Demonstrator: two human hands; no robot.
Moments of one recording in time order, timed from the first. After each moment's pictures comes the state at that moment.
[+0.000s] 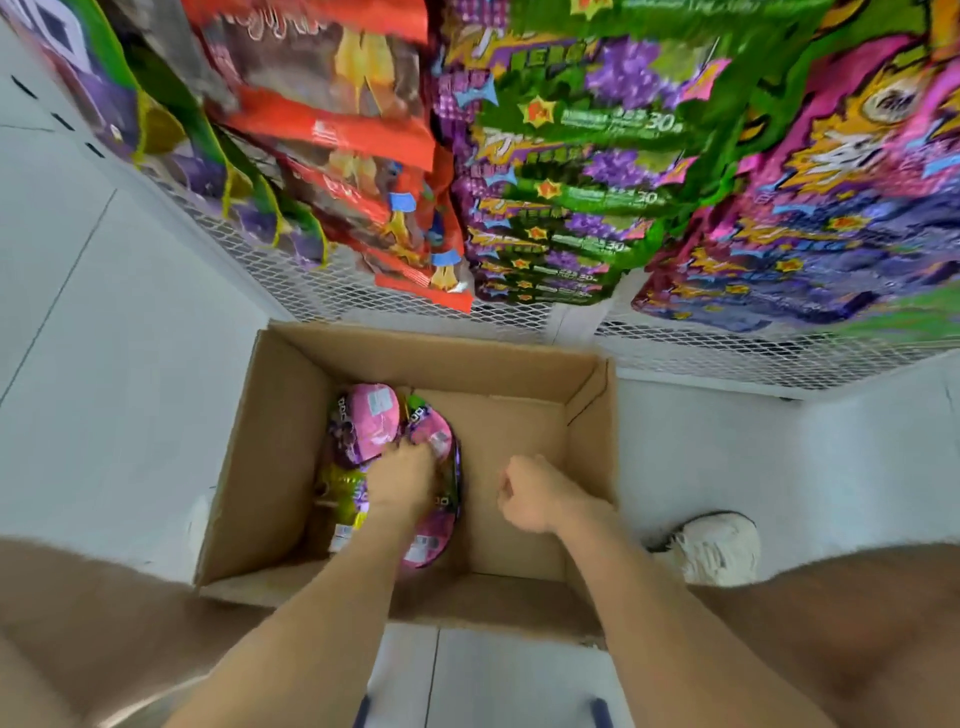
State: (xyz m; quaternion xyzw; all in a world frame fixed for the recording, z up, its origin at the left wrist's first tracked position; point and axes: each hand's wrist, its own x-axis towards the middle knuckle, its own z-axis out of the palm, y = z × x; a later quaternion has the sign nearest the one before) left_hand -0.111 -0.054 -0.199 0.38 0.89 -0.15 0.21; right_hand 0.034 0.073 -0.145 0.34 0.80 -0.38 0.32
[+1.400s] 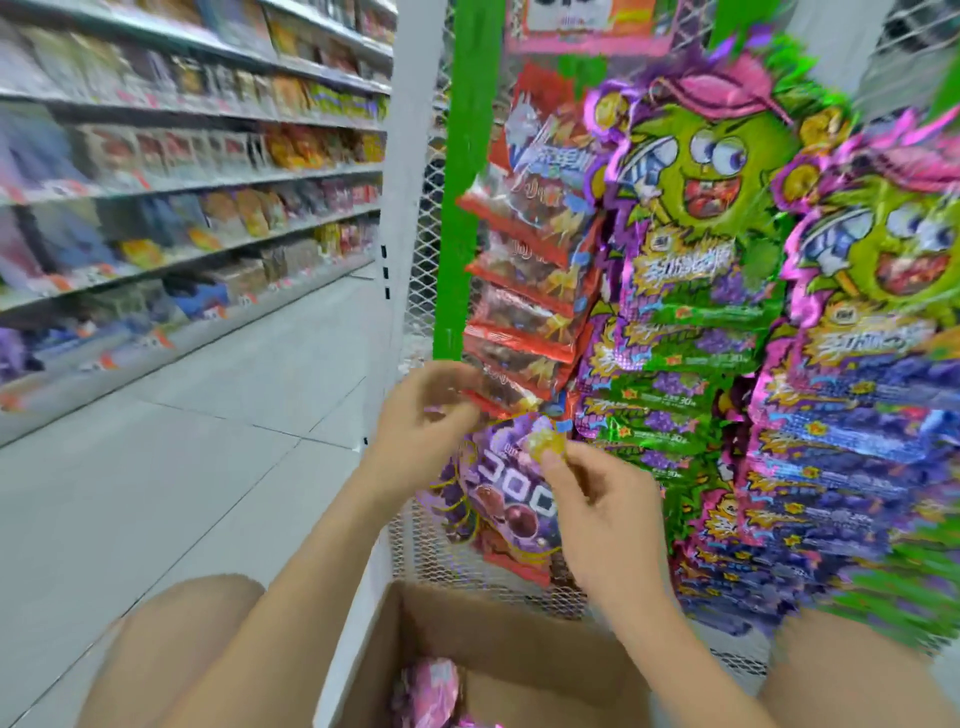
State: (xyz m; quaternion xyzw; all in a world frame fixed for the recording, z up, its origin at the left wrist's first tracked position) left_hand -0.220 -0.074 0.252 0.38 0.66 0.64 0.08; right_hand -0.029 0.012 0.244 0.20 0.80 -0.37 -0.42
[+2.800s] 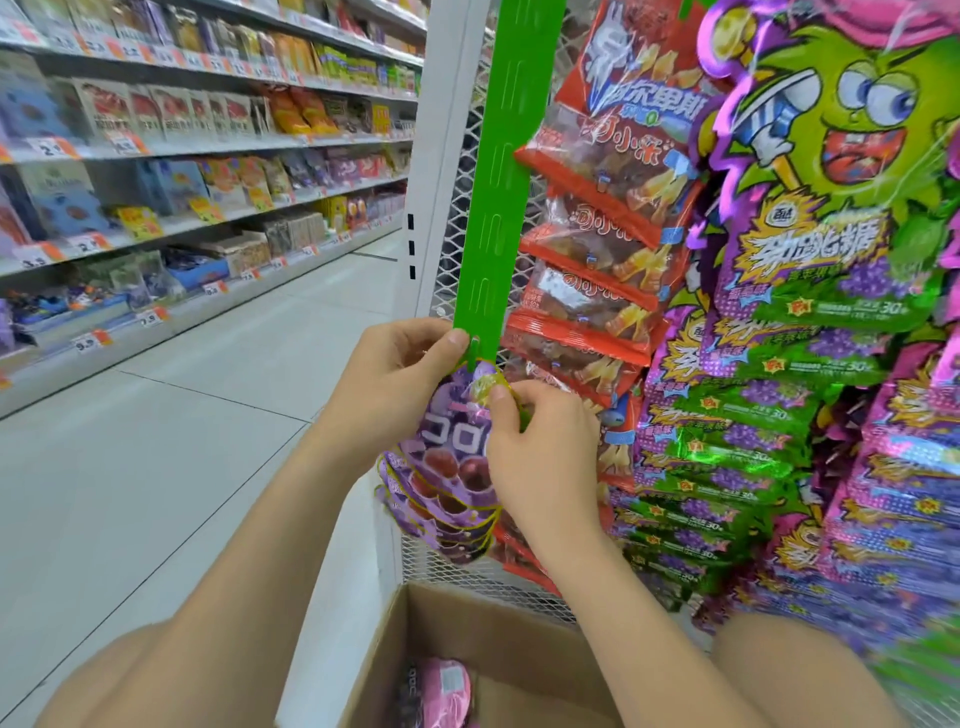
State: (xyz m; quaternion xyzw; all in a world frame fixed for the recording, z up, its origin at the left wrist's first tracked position) left_hand -0.277 -0.089 0.285 0.37 0.67 0.64 0.08; right_hand -0.155 0.005 0.253 0.27 0.82 -0.28 -0.42
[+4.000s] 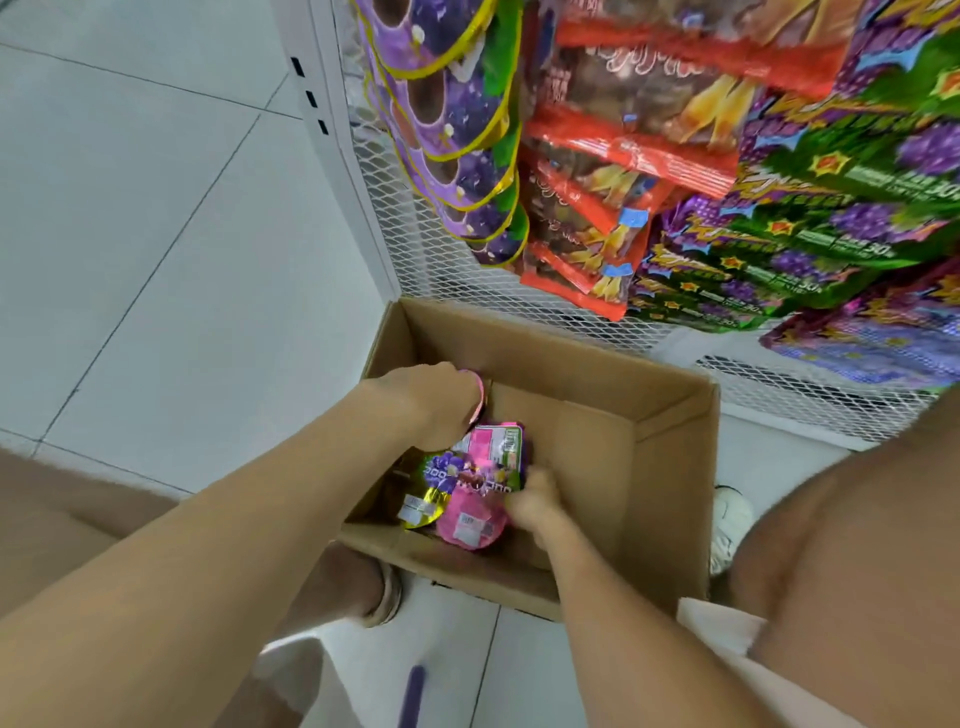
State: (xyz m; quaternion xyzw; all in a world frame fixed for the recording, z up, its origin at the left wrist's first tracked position) left_hand -0.221 -0.083 -0.013 0.51 0.77 -0.14 0.35; right_hand -0.034 -0.026 -0.270 0.54 0.61 -0.56 0.14
